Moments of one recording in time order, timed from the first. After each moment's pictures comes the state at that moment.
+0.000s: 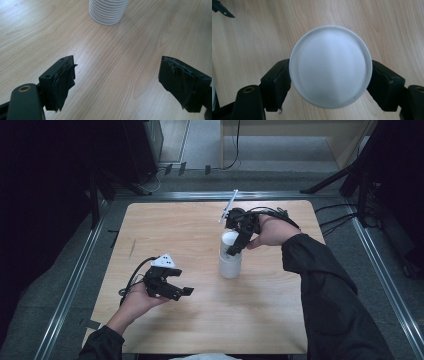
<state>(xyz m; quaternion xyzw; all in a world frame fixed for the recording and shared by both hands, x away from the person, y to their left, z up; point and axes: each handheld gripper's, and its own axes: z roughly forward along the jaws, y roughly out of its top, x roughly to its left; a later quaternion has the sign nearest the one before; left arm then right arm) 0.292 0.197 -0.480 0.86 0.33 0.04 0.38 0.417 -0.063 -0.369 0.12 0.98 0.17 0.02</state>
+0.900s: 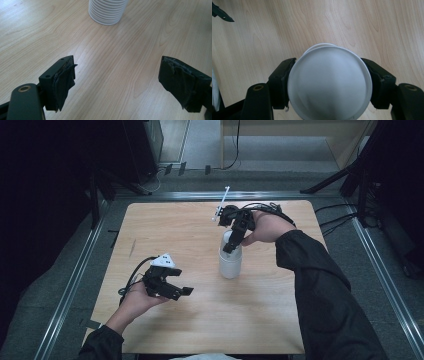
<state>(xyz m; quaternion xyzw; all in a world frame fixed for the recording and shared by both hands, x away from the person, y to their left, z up) 0.293 0.199 -0.479 0.86 0.33 0.03 0.38 0.420 -0.048 -0.363 0.12 0.98 0.14 0.01</state>
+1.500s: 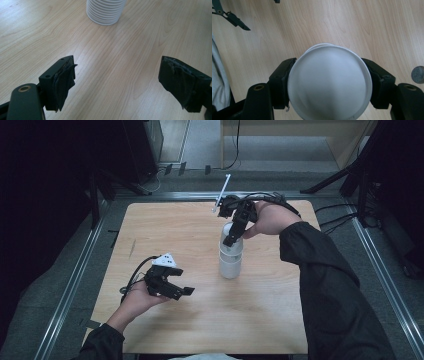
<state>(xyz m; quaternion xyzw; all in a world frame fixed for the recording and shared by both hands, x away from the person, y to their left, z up) 0.296 0.196 -0.480 0.87 0.32 0.03 0.38 0.414 -0.048 -0.325 0.13 0.98 0.14 0.02</state>
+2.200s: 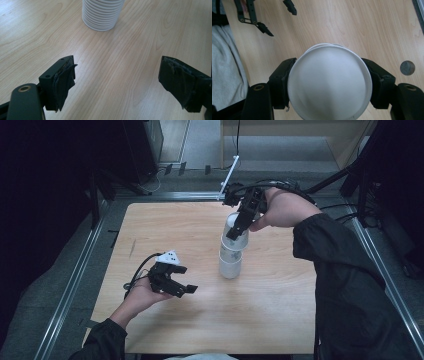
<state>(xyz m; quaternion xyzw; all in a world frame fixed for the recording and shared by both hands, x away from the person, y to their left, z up) 0.306 0.188 -0.478 0.87 0.30 0.02 0.39 0.390 -0.060 -0.268 0.14 0.98 0.16 0.03</state>
